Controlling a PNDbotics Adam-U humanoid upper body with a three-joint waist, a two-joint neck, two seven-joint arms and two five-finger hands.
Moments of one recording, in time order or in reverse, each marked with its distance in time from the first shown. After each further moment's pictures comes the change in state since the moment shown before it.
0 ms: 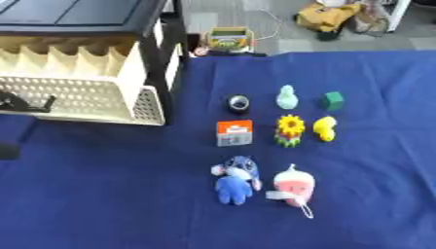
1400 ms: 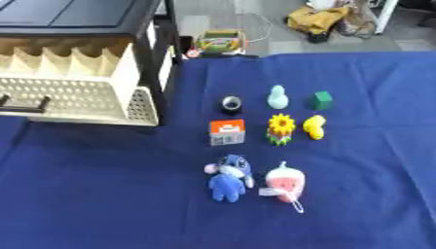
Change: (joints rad) left arm -0.001 -0.014 0.213 -0.259 0.182 0.042 0.058; right arm -0.005 -0.034 -0.007 0.000 0.014 0.027 -0.010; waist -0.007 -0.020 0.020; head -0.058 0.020
